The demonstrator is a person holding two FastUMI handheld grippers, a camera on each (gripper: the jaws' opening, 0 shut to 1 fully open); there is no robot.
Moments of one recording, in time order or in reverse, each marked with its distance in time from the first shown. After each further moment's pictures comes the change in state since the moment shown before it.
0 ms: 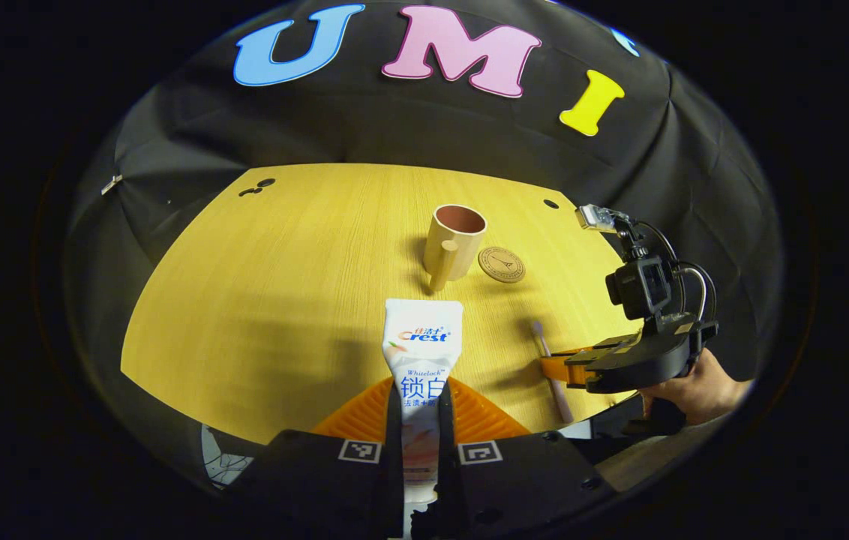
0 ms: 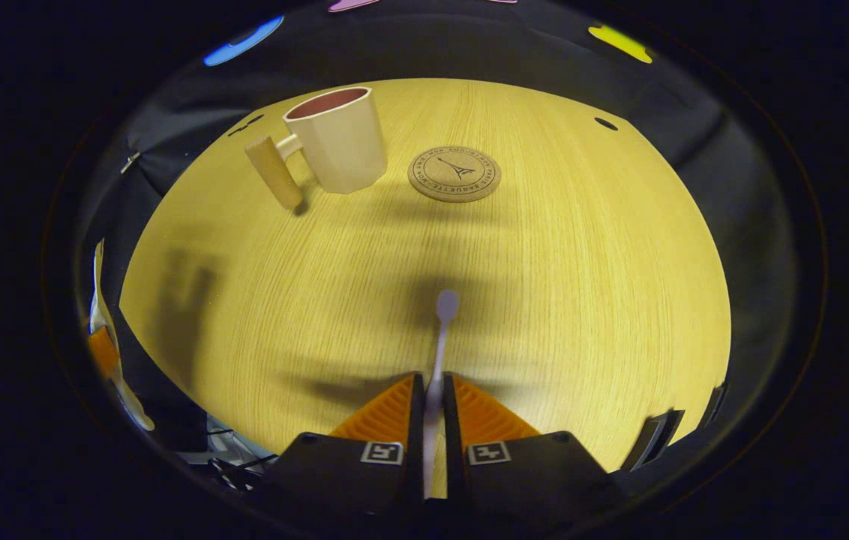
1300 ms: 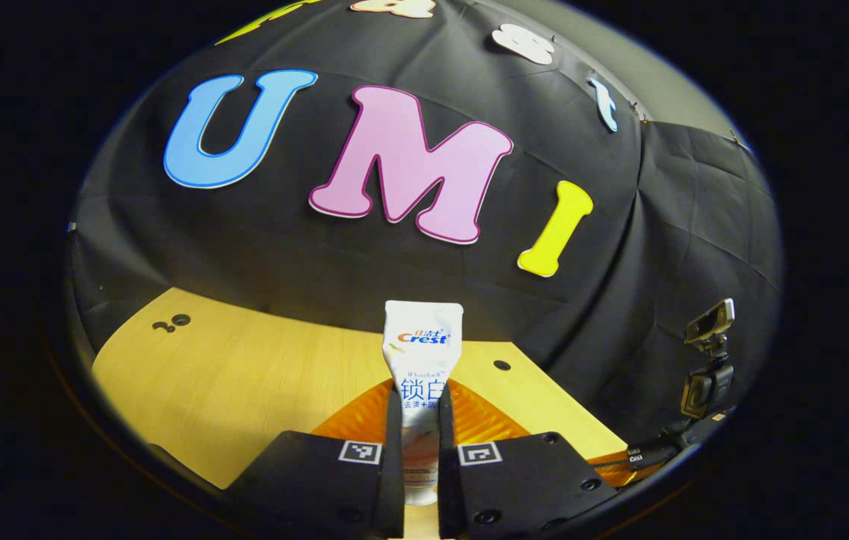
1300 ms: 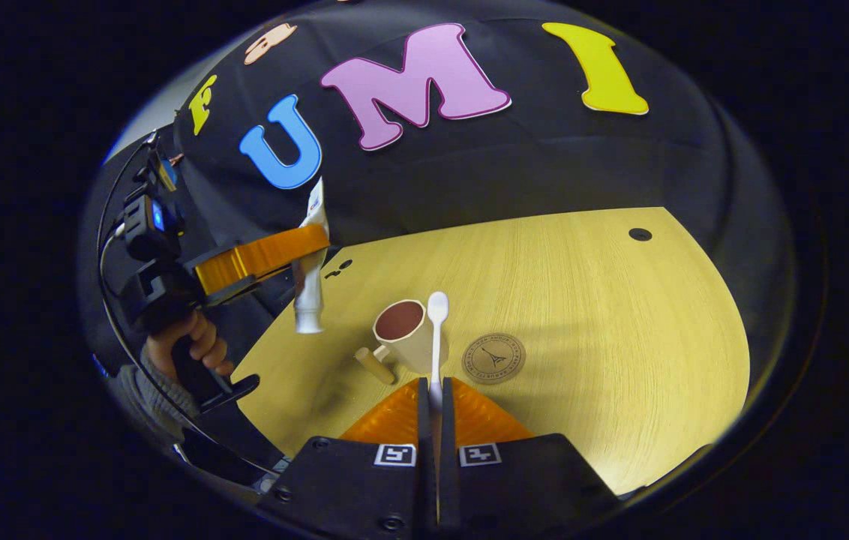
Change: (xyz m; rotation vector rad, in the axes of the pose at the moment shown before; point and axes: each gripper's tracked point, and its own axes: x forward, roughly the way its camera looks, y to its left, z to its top) left arm 0.069 -0.076 0.274 0.000 -0.566 -0.239; right arm -0.116 -0.020 0.151 0.084 -0.532 0.390
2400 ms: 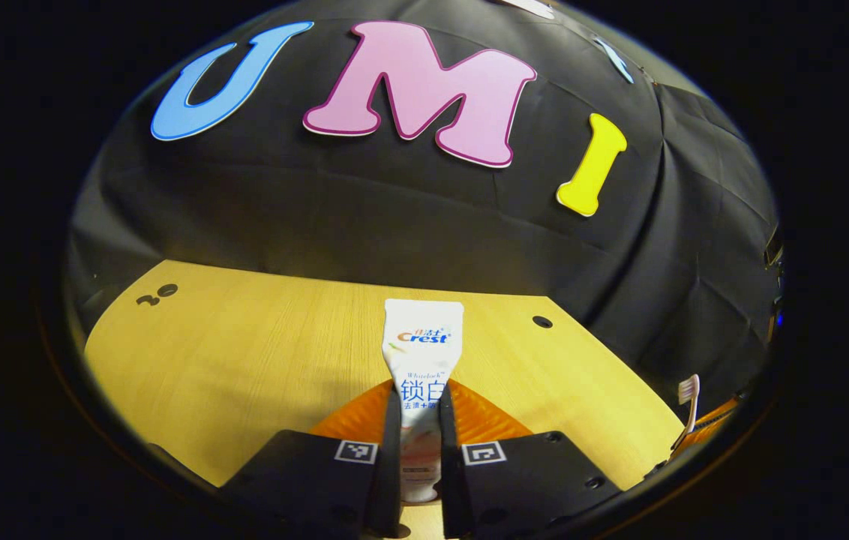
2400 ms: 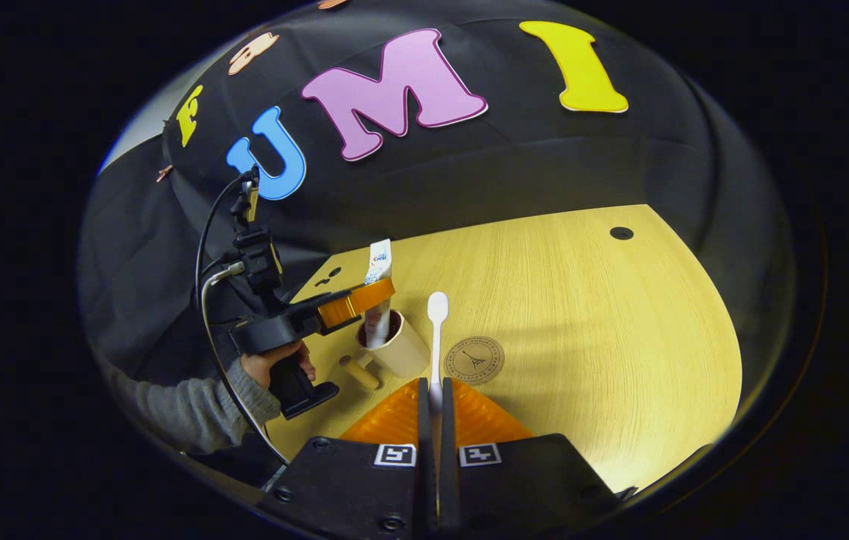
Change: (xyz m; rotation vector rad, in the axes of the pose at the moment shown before) left arm 0.075 0.037 -0.101 0.027 0.186 0.079; right arm -0.009 -0.021 0.012 0.039 -0.010 -0.033
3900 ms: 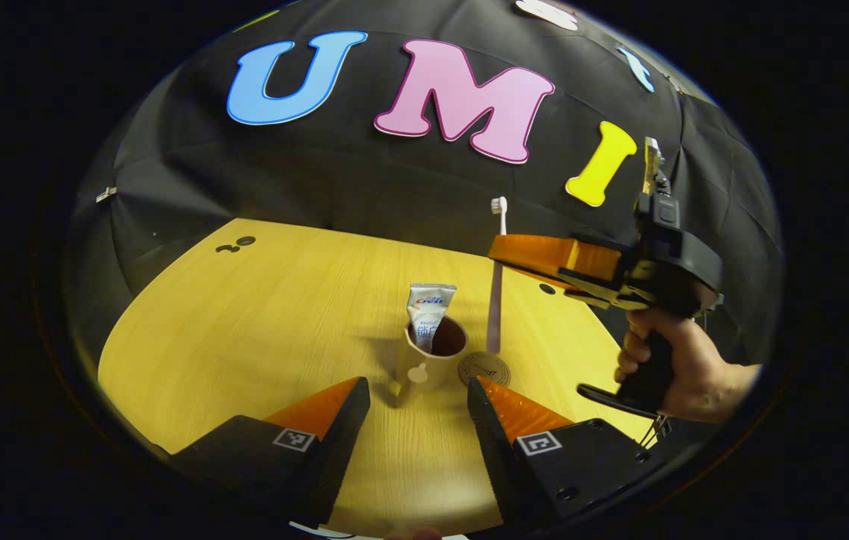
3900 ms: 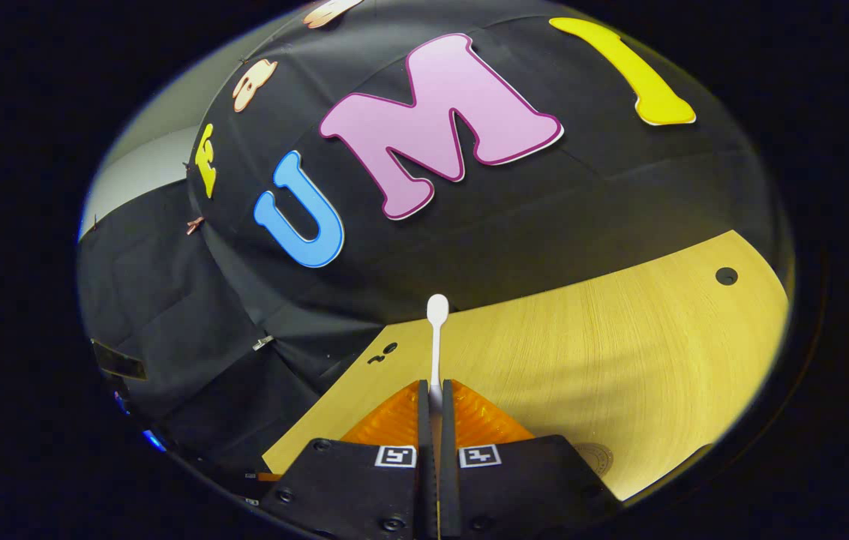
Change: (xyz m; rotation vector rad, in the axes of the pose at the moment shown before) left arm -0.178 0.001 -0.050 -0.098 0.114 0.152; right arm 0.139 0.084 0.111 0.089 -0.238 0.230
